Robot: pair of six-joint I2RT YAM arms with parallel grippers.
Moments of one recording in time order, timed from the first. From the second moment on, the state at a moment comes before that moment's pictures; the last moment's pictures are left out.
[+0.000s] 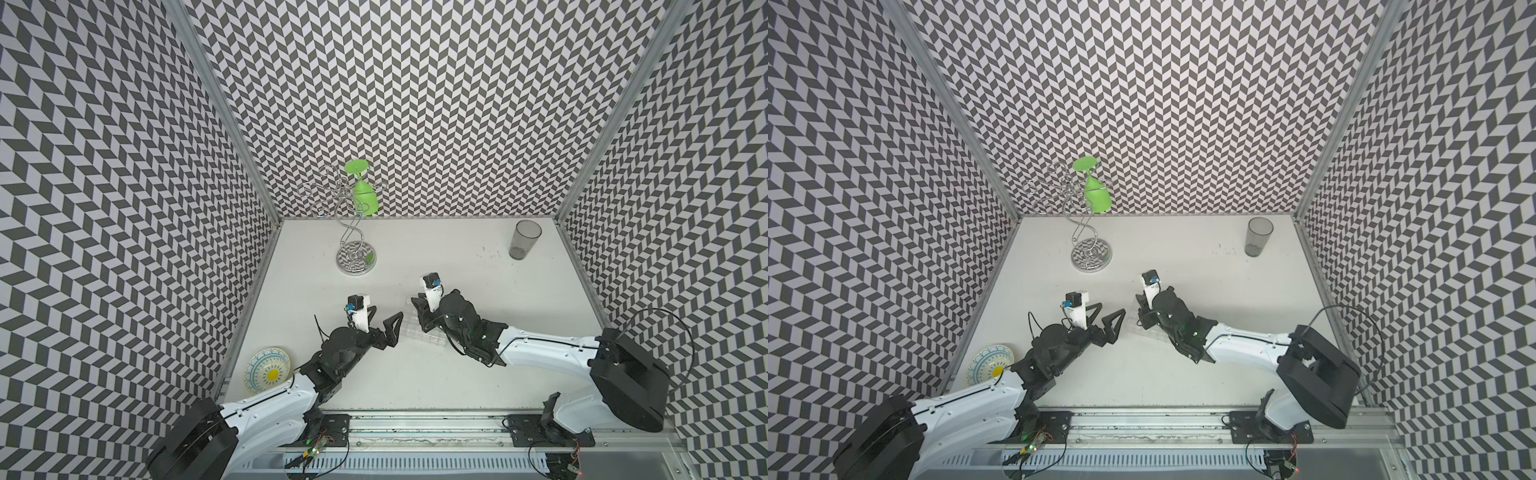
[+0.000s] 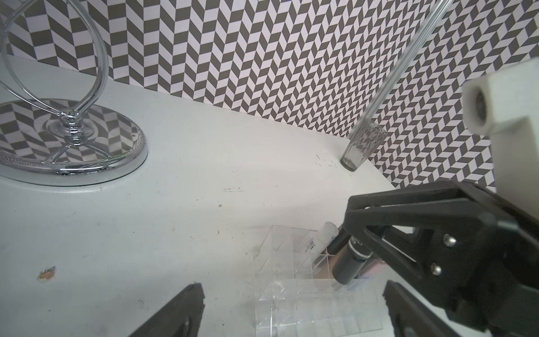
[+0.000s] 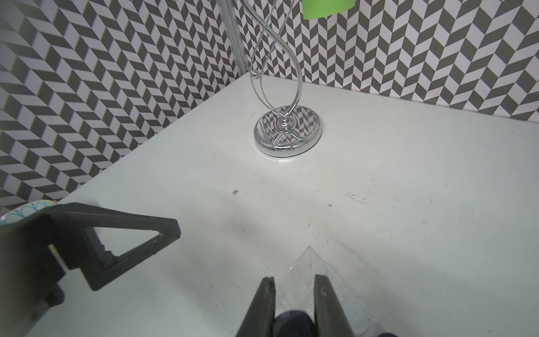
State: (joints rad) left arm -0.73 0.95 0.16 0.63 -0.13 -0.47; right arm 0.94 1.50 0.75 0.34 0.26 0.24
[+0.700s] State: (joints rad) left arm -0.72 1.06 0.16 0.73 -0.09 -0.46; right arm 0.94 1.58 0.75 0.36 0.30 0.17
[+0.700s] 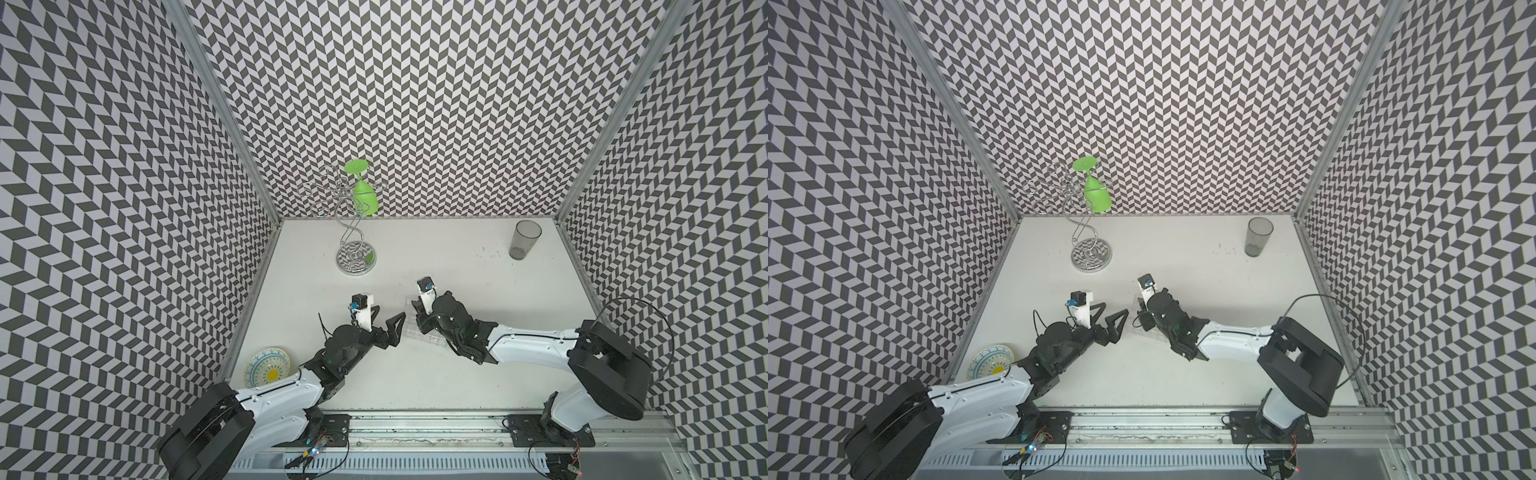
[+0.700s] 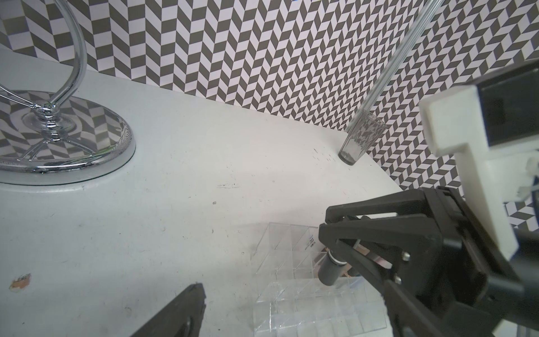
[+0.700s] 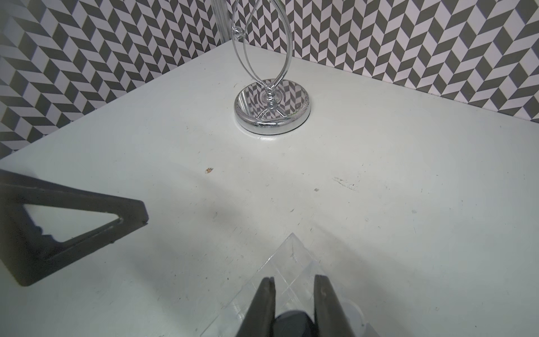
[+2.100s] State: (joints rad) left arm -0.44 0.98 0.35 0.62 -0.34 -0.25; right arm 0.95 1.15 0.65 0.52 0.45 0.15
